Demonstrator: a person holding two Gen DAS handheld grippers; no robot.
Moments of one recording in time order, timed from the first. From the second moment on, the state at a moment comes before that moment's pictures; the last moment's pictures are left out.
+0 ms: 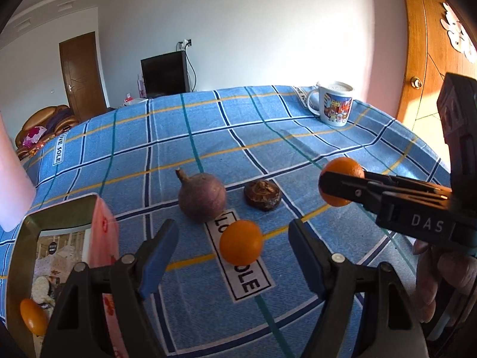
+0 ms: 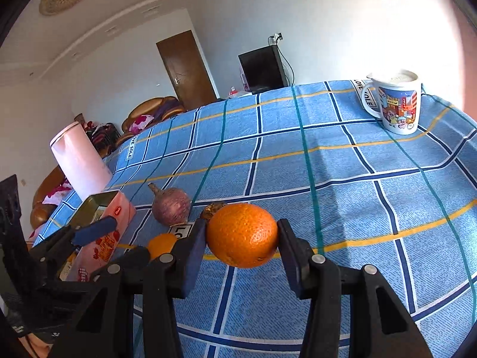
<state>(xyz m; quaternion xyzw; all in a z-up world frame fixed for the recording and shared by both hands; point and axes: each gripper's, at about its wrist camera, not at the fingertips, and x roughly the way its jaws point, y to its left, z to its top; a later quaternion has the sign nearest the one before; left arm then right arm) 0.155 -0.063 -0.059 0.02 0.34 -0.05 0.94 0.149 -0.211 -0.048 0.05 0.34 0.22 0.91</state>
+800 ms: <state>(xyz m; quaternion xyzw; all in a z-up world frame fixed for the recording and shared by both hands) 0.179 -0.064 -0.071 -0.01 0.39 -0.08 0.92 0.143 -0.210 -0.045 0.04 0.32 0.22 0.92</state>
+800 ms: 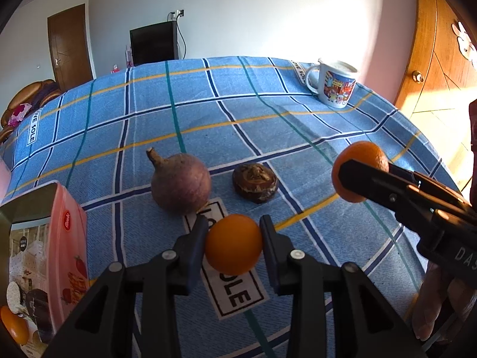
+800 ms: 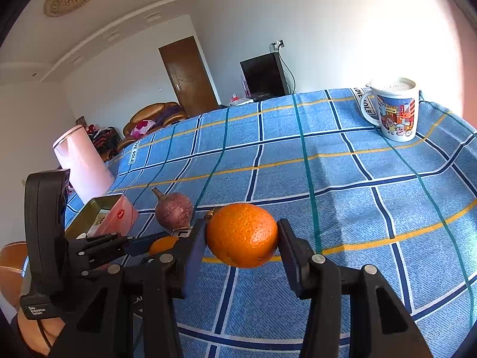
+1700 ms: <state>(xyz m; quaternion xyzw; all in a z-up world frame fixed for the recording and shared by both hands) 0.130 -0.055 -0.034 0.00 0.24 -0.07 0.97 0.113 -0.202 -0.028 0.01 0.24 0.24 0.94</state>
